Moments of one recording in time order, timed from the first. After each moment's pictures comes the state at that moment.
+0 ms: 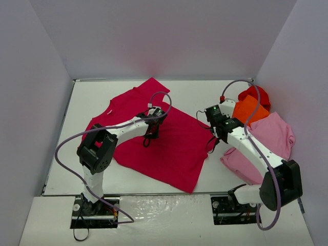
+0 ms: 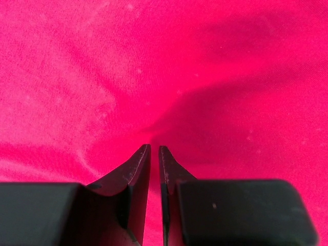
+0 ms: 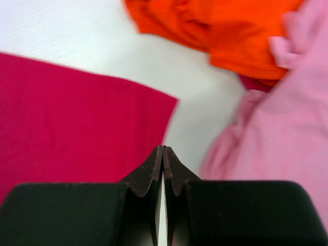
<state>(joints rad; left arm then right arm) -0.69 1.92 1.34 -0.58 -0.32 -0.52 0.41 1.29 0.95 -0.64 0.66 0.60</state>
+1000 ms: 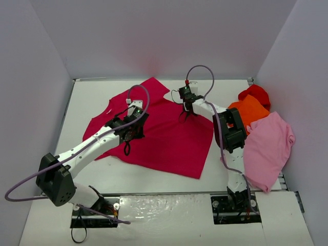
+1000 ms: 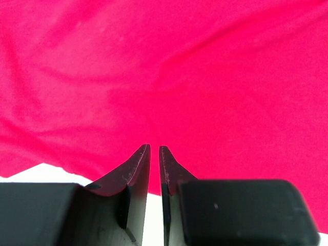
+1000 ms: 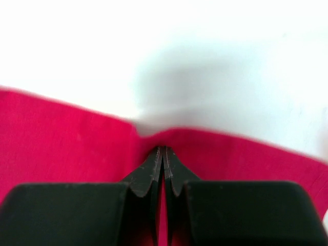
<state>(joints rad) -0.69 1.41 1.17 -0.73 -0.39 -0.57 0.40 2.21 1.60 -0.30 0.45 0.37</state>
